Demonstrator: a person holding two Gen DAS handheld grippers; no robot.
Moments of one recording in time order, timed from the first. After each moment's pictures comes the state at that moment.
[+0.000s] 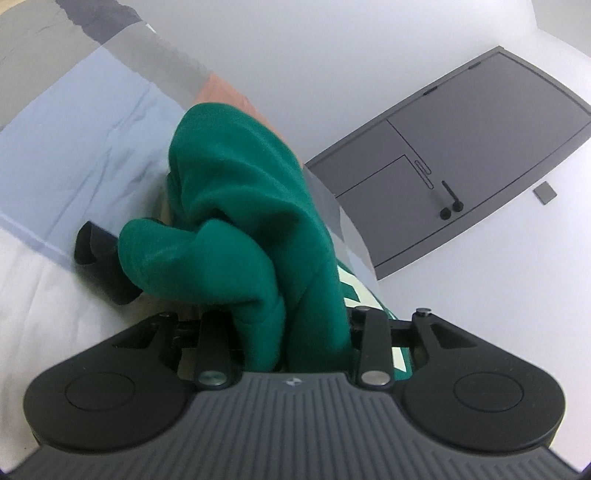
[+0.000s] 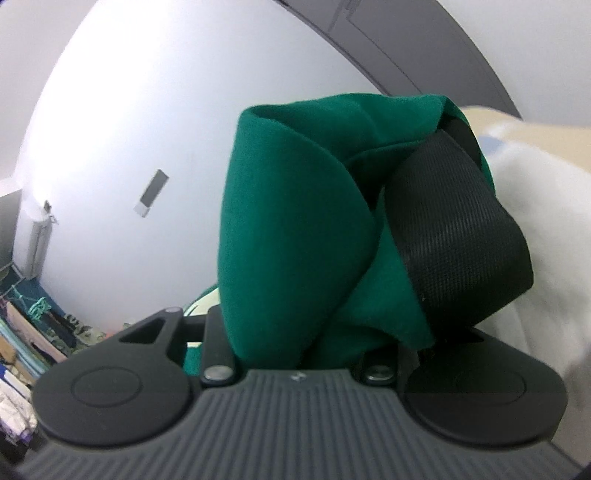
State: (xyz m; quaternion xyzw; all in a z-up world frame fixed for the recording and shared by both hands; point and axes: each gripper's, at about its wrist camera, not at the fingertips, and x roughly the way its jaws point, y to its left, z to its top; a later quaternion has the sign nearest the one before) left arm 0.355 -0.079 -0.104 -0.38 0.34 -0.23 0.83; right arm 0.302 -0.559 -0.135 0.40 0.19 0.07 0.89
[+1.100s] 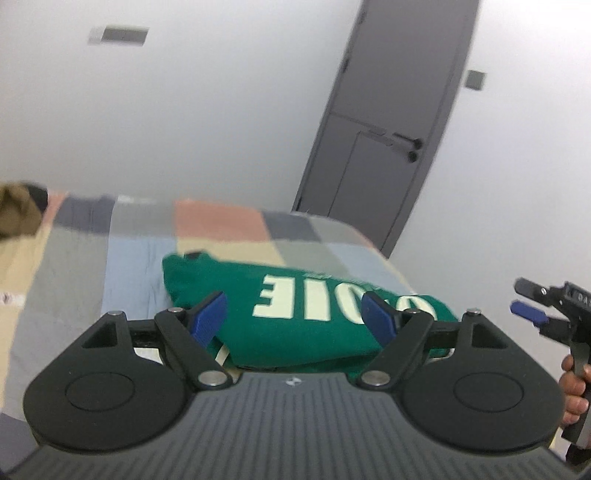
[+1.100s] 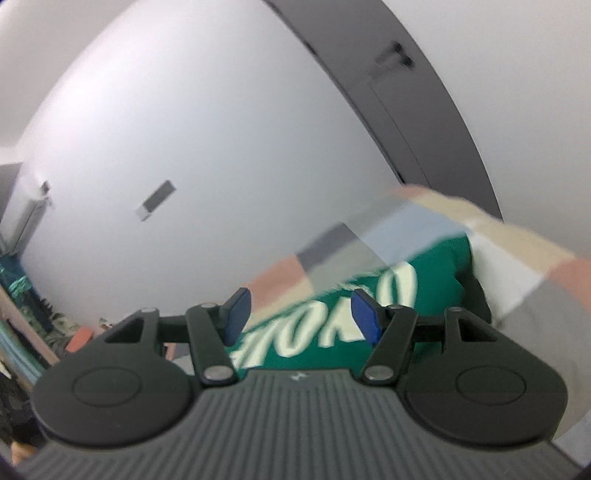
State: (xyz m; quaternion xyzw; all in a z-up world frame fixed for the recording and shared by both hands) left arm 0.131 -0.086 0.123 -0.09 0.26 -0.23 0.93; right arm 0.120 -0.496 0.037 0.30 0.13 0.04 0.94
